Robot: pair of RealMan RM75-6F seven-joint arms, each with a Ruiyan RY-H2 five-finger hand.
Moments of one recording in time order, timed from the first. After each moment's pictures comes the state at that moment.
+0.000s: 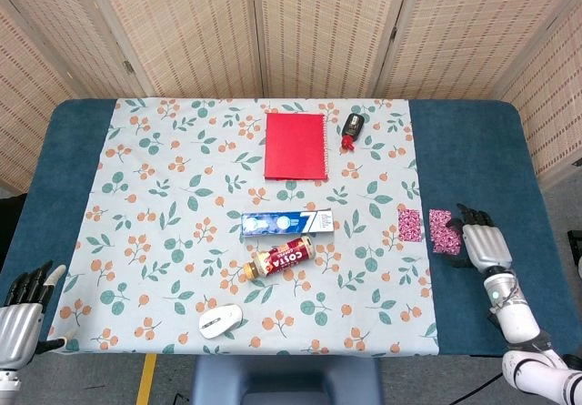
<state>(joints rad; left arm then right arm) -0.02 -1.15 0.03 -1.58 1.51 1.47 0.05 0.43 -1.34 0.12 -1.28 -1.08 0.89 -0.10</state>
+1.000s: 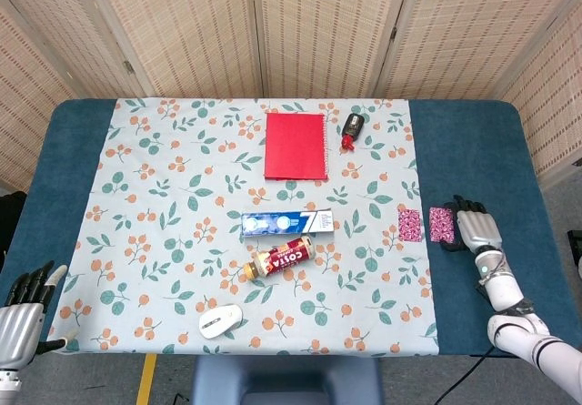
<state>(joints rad) -0.02 -1.14 0.03 -1.61 1.51 1.46 0.08 0.54 -1.52 0.15 -0.90 -1.09 0.66 0.01</state>
